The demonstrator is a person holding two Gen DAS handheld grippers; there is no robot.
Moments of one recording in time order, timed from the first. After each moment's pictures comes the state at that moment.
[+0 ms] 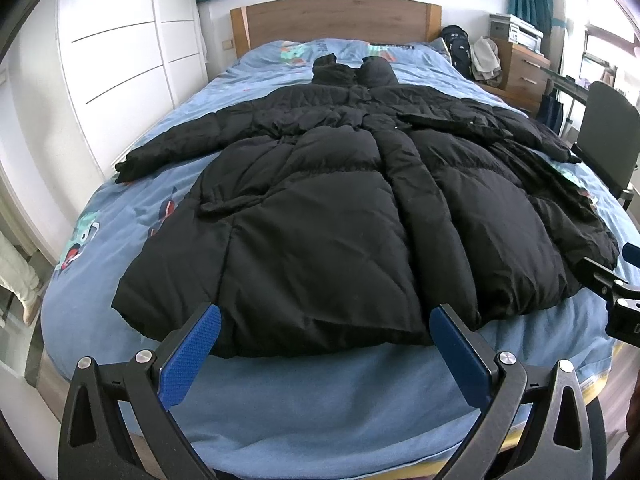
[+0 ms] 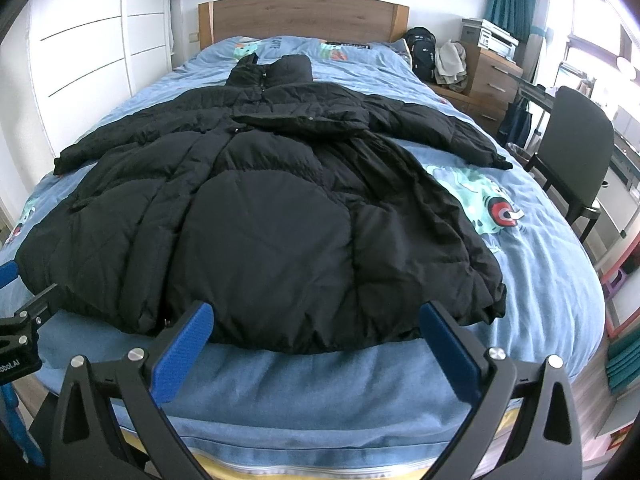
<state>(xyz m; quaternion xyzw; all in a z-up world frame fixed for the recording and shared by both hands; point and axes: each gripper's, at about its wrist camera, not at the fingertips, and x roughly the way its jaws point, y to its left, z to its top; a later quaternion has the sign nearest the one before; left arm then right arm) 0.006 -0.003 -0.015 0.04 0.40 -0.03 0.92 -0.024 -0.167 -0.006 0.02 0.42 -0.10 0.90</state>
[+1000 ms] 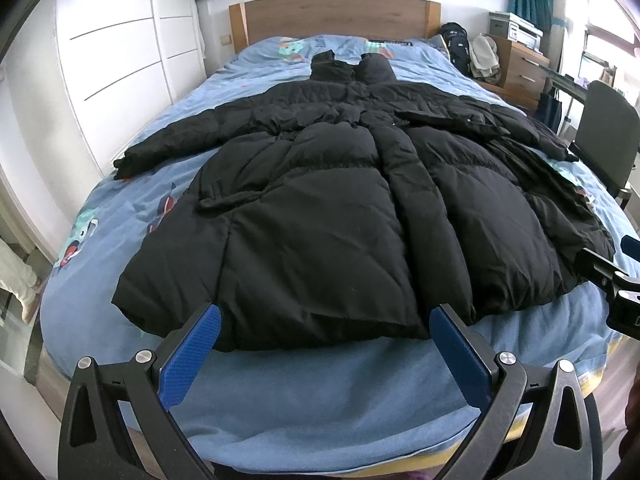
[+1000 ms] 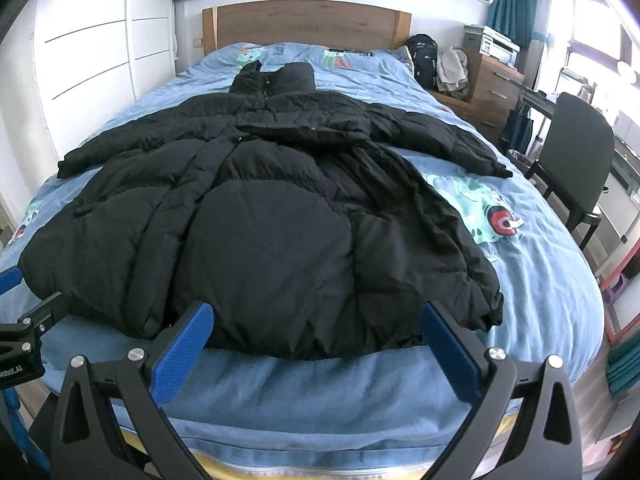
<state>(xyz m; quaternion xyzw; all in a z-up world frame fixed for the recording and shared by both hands) 0.002 -0.004 -0.014 0.04 0.41 -0.03 0.91 -0.023 -0.164 0.006 0.02 0.41 -0.09 0.91</state>
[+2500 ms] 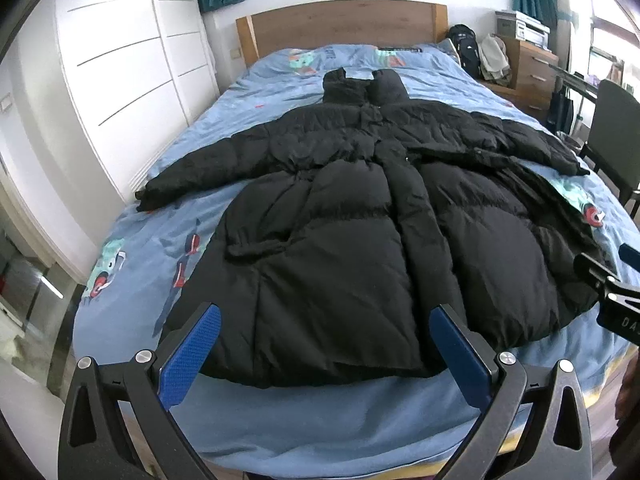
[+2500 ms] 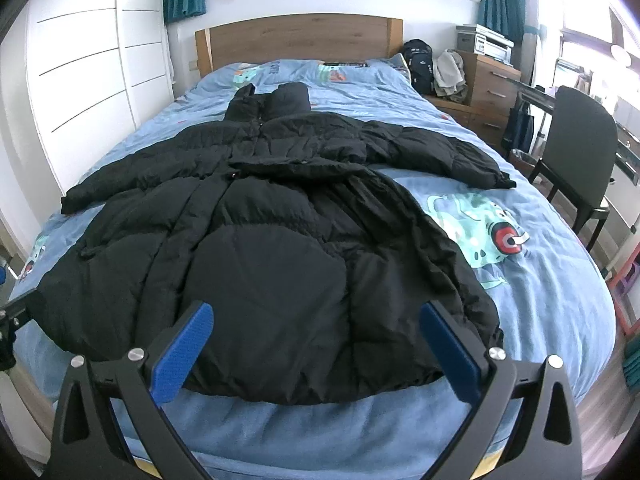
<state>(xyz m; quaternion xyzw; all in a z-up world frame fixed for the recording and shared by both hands) 0.024 -0.009 0.040 0.07 0.40 0.00 0.91 0.001 -0.188 0.024 0.05 0.39 -0.09 0.92</state>
